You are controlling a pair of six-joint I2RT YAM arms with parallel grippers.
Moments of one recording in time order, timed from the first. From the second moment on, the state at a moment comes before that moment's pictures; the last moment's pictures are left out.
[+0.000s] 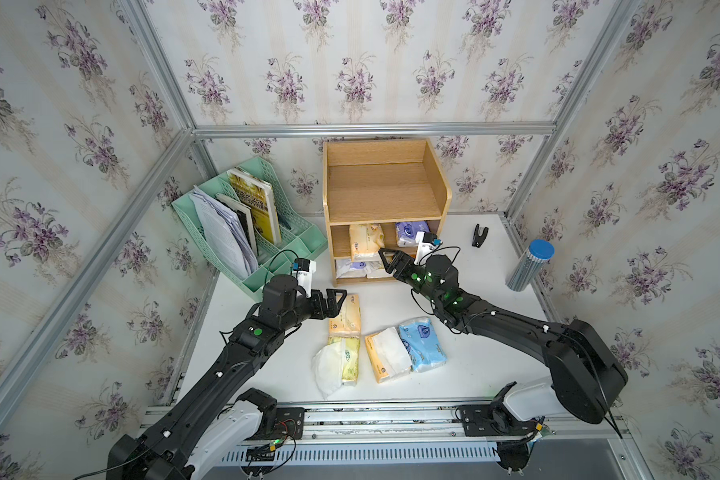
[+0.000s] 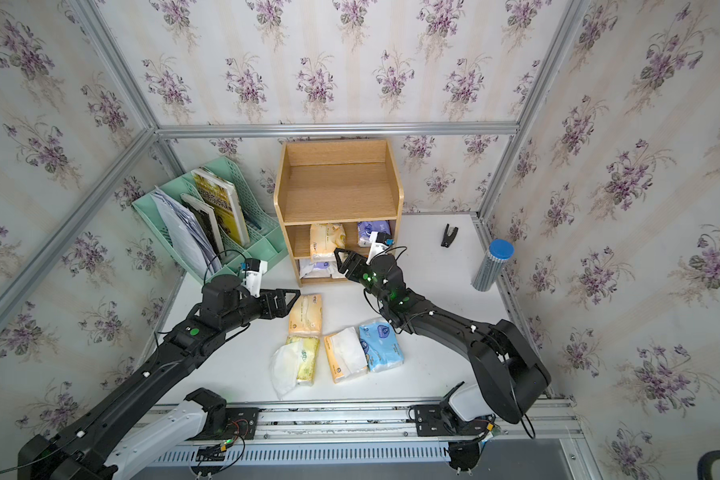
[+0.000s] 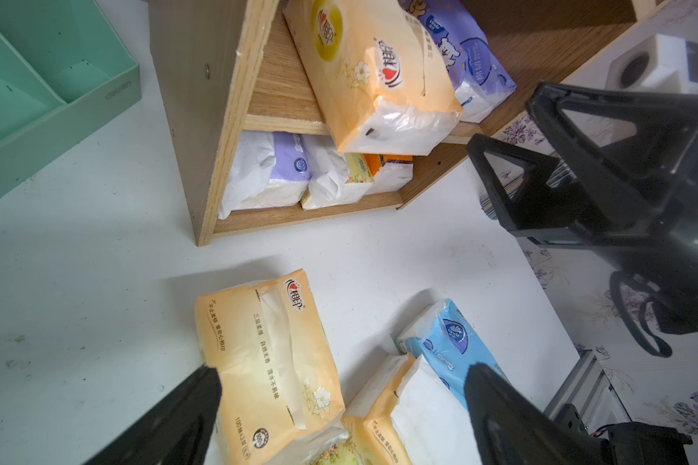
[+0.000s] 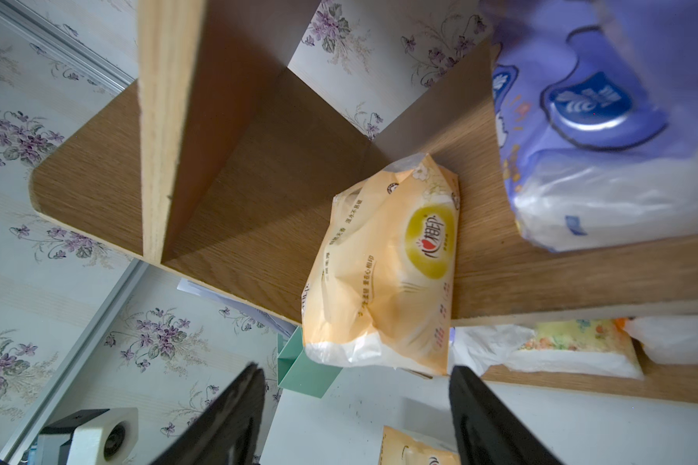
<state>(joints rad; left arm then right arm) -0.41 0.90 0.66 -0.27 0.25 -0.48 0.68 1.47 0.82 0.49 -0.02 0.90</state>
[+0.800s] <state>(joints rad) -0.41 0.82 0.64 -0.31 0.24 -0.48 0.66 1.65 0.98 0.41 -0.04 0.80</state>
